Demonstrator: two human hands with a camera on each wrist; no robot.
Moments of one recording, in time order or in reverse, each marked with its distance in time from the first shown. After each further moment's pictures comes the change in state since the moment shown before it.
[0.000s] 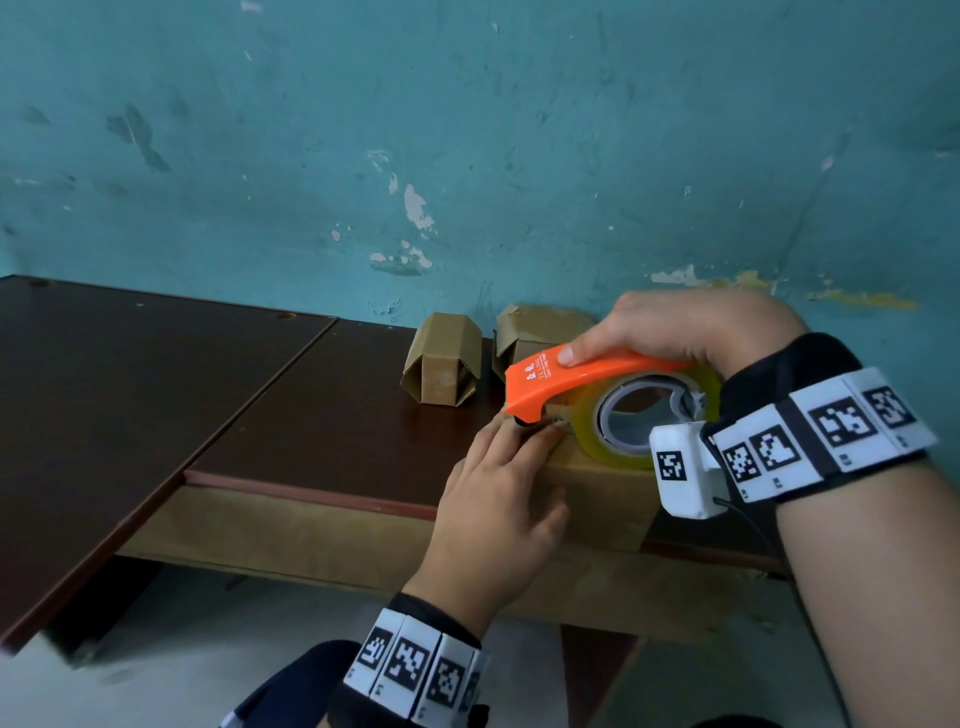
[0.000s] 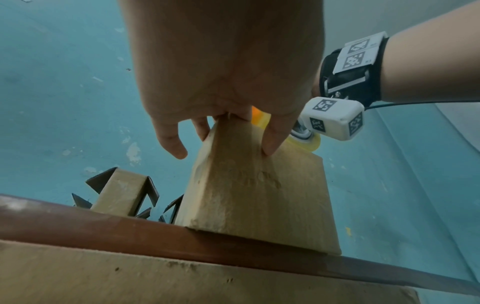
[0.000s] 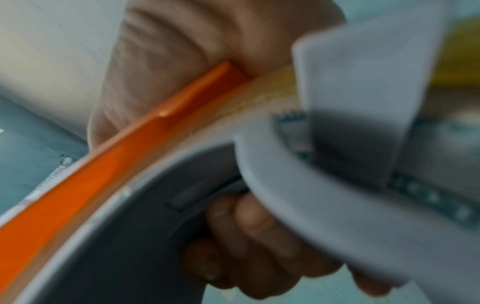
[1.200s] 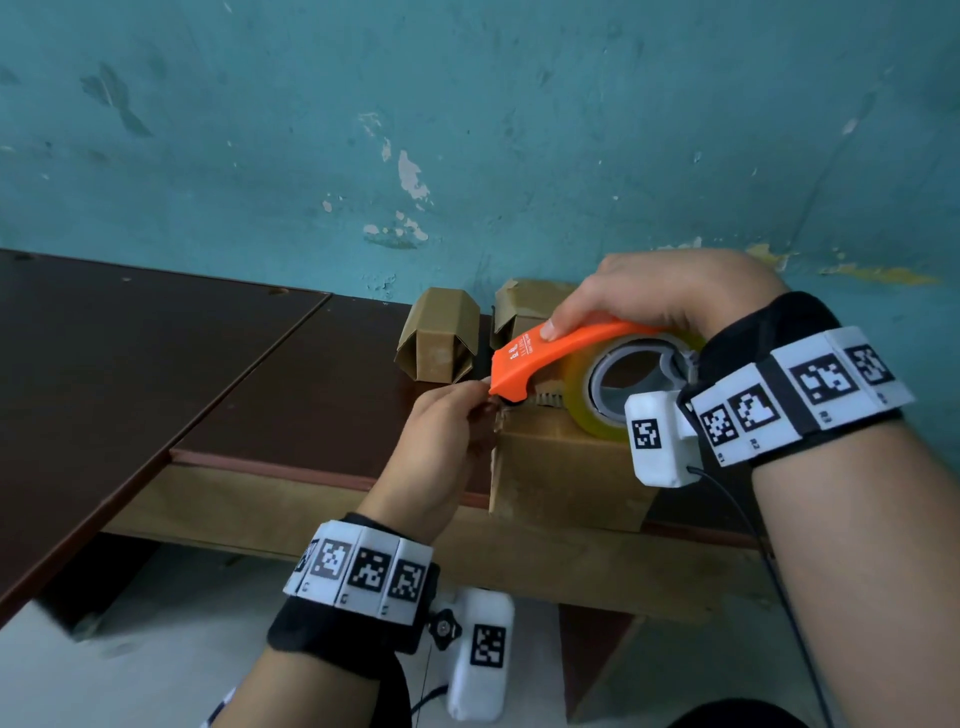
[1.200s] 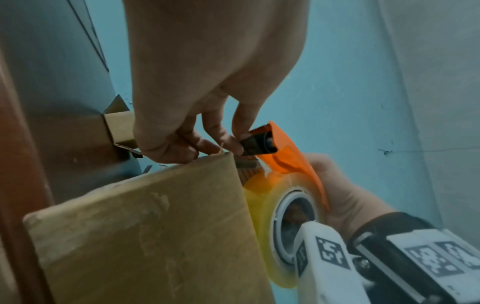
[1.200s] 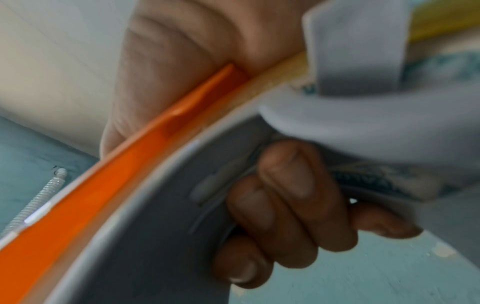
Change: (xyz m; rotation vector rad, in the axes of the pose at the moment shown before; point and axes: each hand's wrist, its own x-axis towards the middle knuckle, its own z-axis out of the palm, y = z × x) left_hand 0.032 -0.011 -0.029 -1.195 0.098 -0.564; right_hand 0.017 -0.009 0.005 0.020 0.030 -0.023
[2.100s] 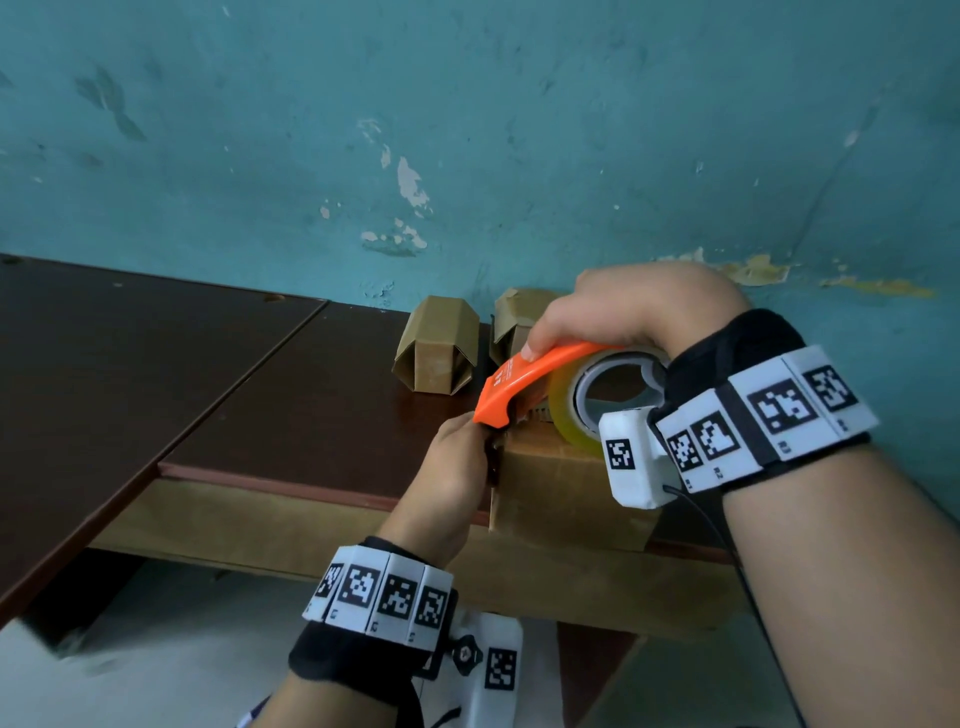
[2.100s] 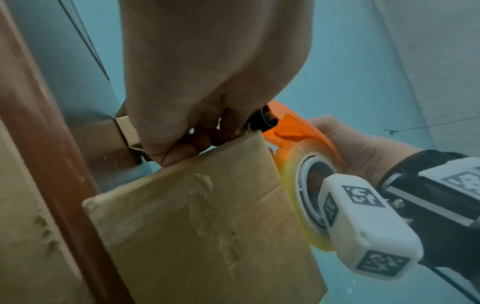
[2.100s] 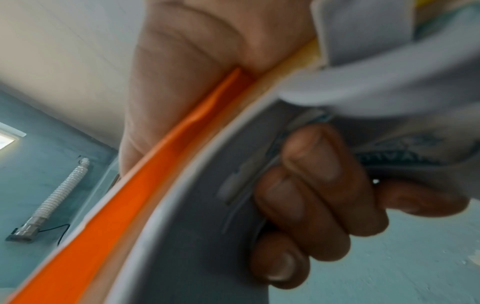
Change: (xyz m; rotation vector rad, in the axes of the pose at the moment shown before) left_hand 0.003 -0.011 0.004 0.222 0.015 -0.076; right_hand -0.012 -0.029 0.008 -0.194 0.031 -0.001
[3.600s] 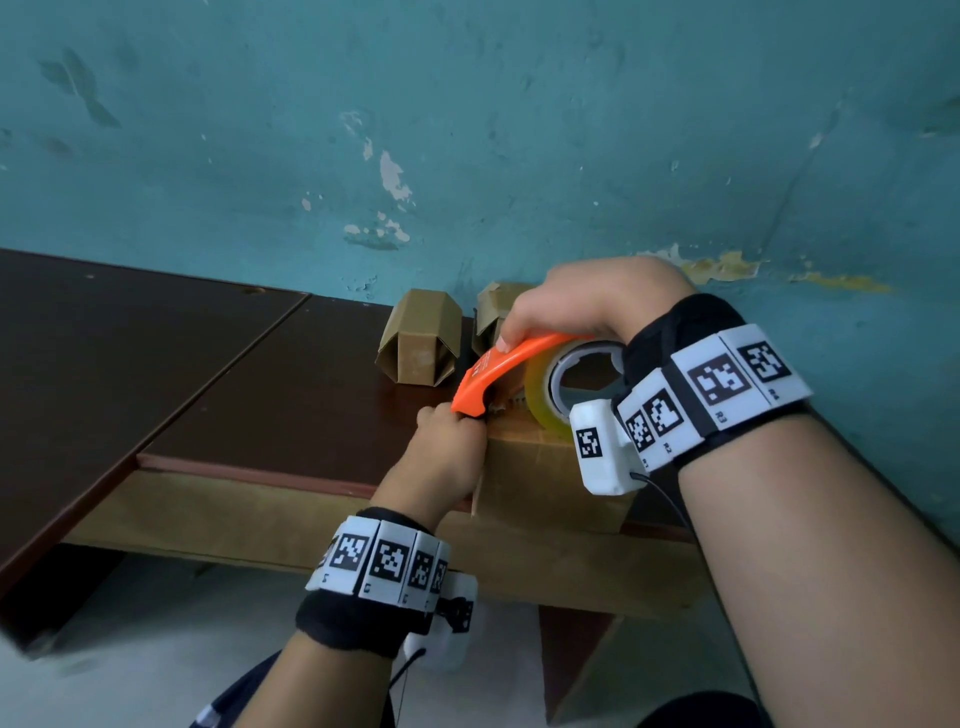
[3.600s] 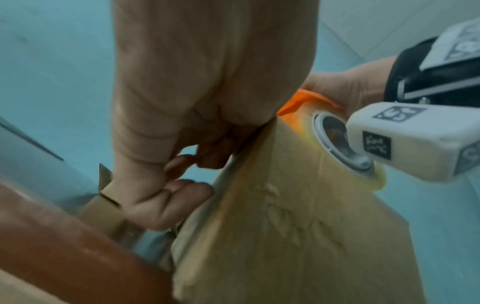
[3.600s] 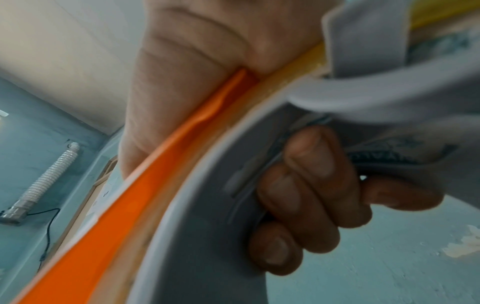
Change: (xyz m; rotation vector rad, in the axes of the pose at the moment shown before) left_hand 0.019 -0.004 0.001 0.405 0.013 -0.144; right_hand 0.004 -0.006 0.006 0.032 -0.021 0.034
